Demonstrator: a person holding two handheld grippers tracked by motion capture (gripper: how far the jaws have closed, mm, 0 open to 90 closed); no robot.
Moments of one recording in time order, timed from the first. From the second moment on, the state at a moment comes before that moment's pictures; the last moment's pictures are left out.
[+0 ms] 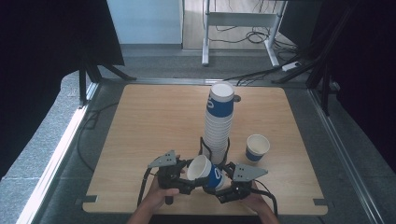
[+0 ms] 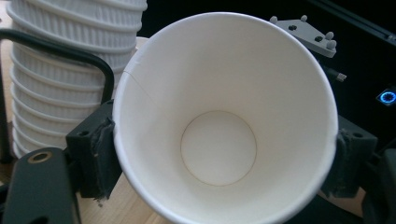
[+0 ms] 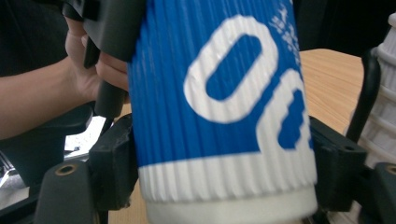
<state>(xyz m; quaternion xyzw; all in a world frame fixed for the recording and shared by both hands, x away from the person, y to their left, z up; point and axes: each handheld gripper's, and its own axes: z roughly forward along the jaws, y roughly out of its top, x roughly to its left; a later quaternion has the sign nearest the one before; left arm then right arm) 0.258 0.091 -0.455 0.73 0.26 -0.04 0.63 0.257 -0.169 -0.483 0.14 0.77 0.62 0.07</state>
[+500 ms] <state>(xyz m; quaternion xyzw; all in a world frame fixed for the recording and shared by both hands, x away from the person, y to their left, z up) 0.253 0.098 -0.444 0.75 0.24 0.00 0.62 0.254 -0.171 -0.476 0.14 0.79 0.59 0.10</state>
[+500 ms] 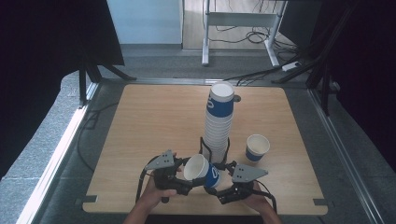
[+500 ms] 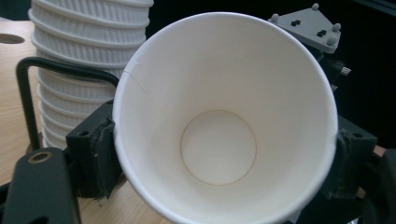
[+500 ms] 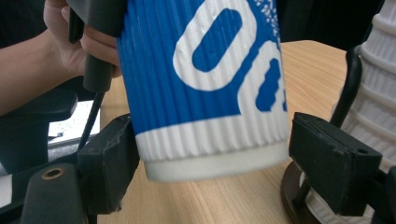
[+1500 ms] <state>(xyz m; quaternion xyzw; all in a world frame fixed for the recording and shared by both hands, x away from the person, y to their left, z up) 0.250 0.103 -0.435 0.79 0.24 0.07 0.56 0.245 -0.183 -0.463 0.14 0.82 0.55 0.13</state>
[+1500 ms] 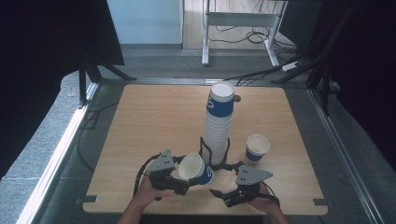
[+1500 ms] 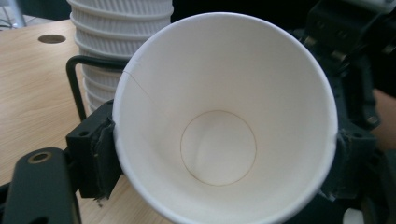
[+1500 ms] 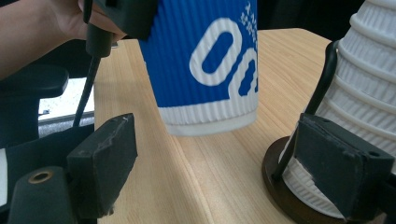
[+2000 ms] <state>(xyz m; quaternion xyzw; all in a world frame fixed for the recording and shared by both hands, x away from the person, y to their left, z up) 0.243 0.083 -0.441 0.83 0.23 0.10 0.50 0.243 -0.168 -0.470 0.13 0.83 0.52 0.13</state>
